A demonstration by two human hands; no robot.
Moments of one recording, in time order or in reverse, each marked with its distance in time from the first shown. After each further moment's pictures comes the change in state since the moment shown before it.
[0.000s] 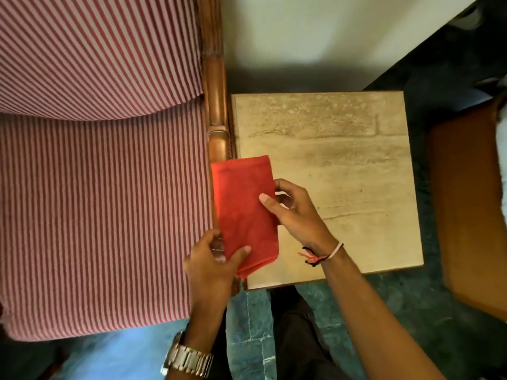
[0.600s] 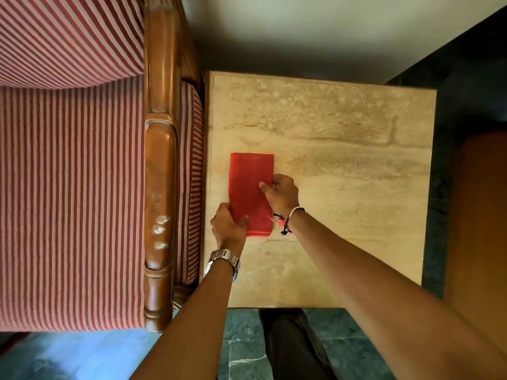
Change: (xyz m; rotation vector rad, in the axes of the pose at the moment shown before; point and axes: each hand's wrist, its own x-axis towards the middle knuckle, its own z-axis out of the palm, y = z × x) left_hand 0.133 -0.024 0.216 0.075 0.070 -0.290; right_hand 0.171 0.147 -0.074 -0.313 0.145 0.261
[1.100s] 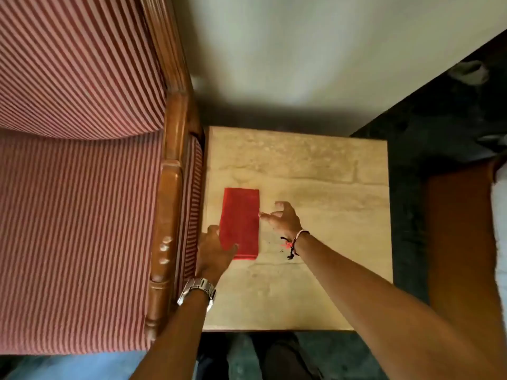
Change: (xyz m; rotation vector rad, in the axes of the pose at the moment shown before) left_hand -0.043 0.029 -0.057 0.164 -0.156 0.178; right_hand -0.027 -0.017 -0.062 0.051 -0.128 0.180
